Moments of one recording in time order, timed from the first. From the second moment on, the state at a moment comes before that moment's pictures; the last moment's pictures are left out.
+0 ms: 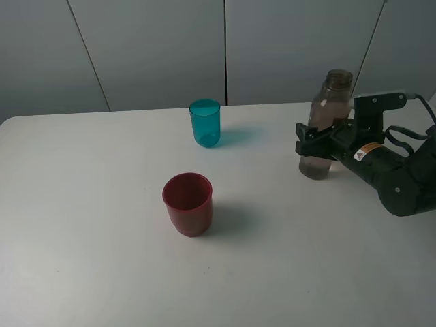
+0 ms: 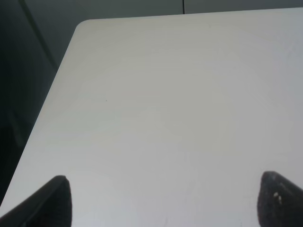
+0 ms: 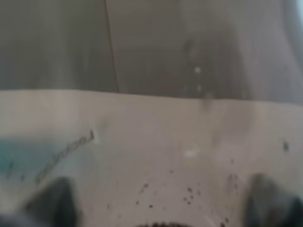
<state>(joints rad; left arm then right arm) 0.07 0.00 -0.51 0.09 1.08 0.01 0.22 2.05 -0.49 -0.01 -1.18 0.06</state>
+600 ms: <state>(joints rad) 0.07 0.00 -0.51 0.09 1.08 0.01 0.22 2.04 -0.50 -0.01 -1.14 0.10</state>
